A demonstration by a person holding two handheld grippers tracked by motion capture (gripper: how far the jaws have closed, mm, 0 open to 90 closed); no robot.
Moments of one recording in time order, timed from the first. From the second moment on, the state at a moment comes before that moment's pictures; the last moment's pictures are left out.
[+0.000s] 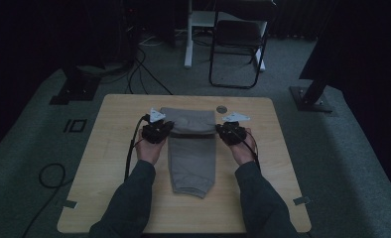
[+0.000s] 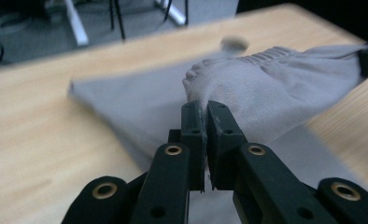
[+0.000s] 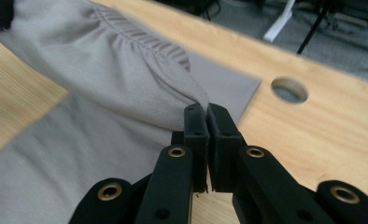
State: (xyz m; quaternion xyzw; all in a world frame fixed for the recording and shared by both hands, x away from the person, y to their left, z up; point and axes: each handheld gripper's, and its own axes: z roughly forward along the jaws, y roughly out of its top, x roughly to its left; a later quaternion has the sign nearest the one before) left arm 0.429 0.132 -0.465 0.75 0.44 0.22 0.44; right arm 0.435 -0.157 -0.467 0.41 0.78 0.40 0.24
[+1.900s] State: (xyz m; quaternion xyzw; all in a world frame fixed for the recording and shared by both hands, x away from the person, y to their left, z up) left arm 0.365 0.152 -0.517 0.79 0.41 0.13 0.44; right arm 0.374 -0.178 -0.513 0.36 0.82 0.42 0.14
